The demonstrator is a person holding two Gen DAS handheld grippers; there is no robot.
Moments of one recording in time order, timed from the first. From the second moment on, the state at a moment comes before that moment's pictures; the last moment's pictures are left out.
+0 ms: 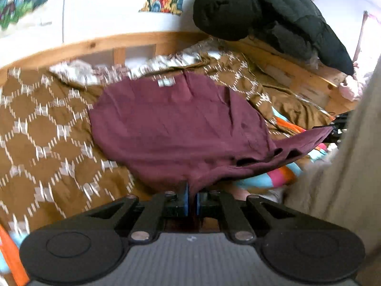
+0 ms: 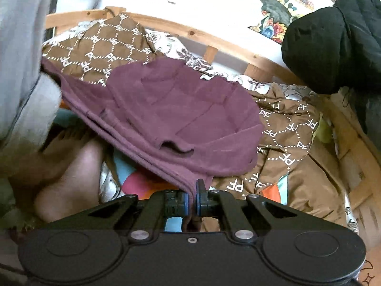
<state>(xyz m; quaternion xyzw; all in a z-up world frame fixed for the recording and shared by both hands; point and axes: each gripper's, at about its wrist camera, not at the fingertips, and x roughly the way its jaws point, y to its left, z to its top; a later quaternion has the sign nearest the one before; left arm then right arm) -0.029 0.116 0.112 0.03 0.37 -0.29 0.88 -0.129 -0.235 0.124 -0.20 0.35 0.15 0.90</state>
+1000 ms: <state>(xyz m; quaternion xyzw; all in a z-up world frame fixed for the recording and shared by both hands) 0.294 0.066 0.068 0.01 0.45 -0.08 0.89 0.202 -0.279 0.043 -0.08 0.27 0.09 0.96</state>
